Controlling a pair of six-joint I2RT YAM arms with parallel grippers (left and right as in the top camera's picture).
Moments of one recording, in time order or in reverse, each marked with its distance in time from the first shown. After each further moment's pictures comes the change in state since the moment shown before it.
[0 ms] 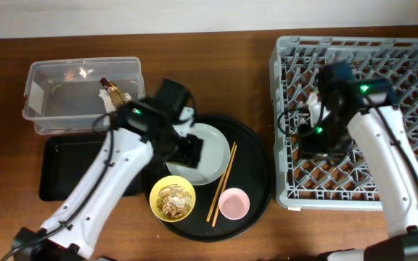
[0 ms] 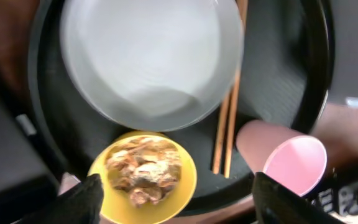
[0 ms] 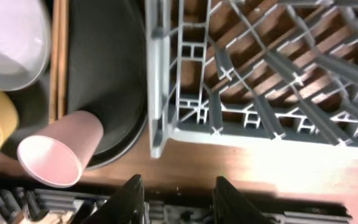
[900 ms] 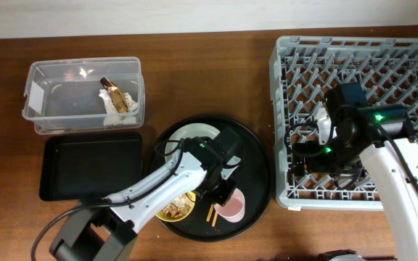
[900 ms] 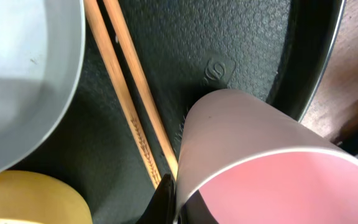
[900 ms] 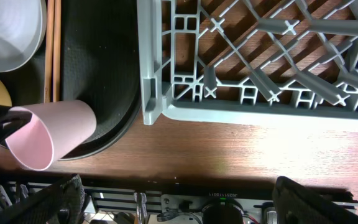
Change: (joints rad) left arm -0.297 0.150 -0.249 0.253 0.096 0.004; right arm 0.000 -0.180 -0.104 -0.017 0.011 0.023
